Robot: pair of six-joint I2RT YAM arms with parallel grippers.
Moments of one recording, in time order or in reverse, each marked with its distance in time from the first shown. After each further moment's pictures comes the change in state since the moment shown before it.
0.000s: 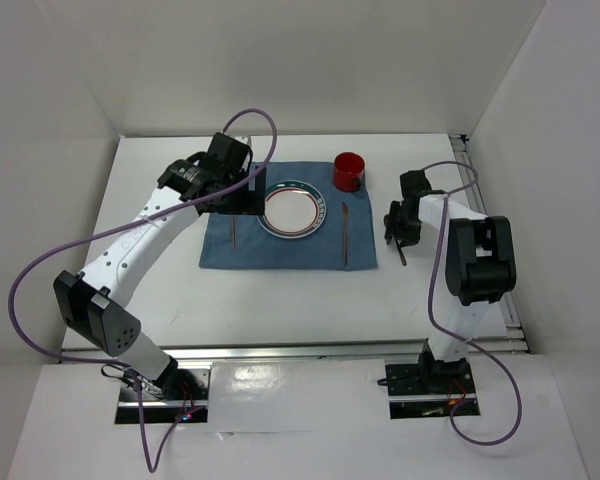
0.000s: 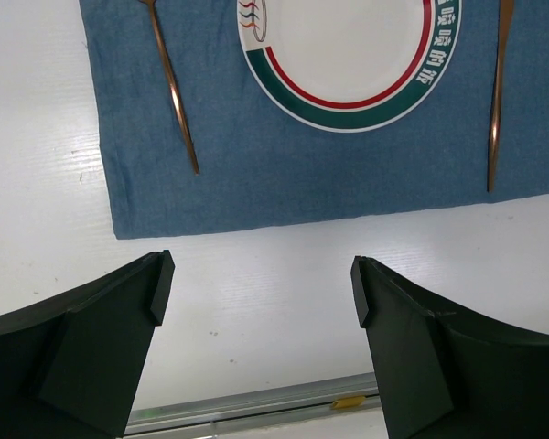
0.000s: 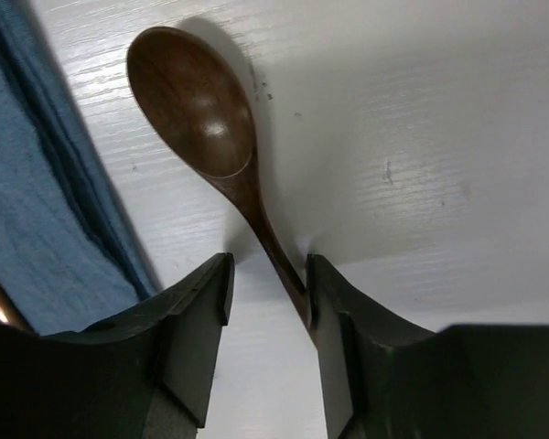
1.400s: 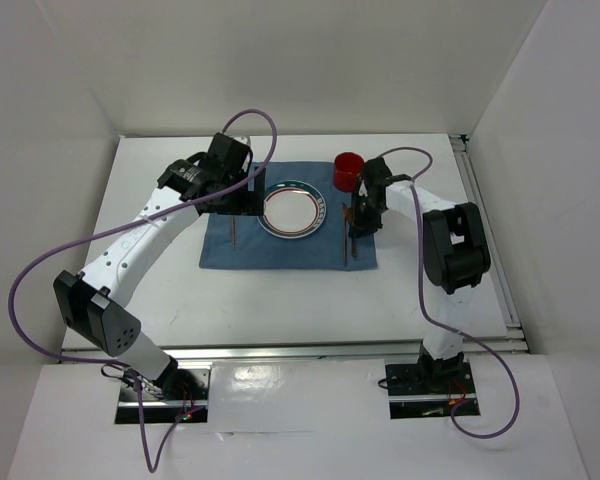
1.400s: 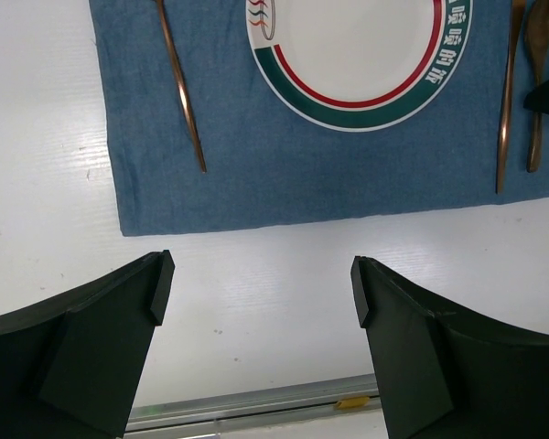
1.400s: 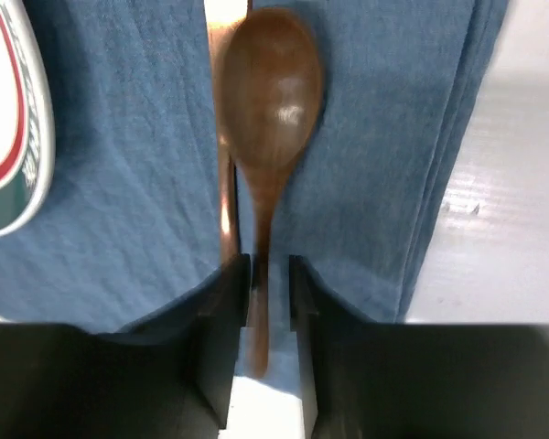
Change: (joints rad) left arm 0.000 0.000 0.000 -0.009 -0.013 -0.001; right arm 0.212 0.137 0.237 -0.091 -0.167 0.025
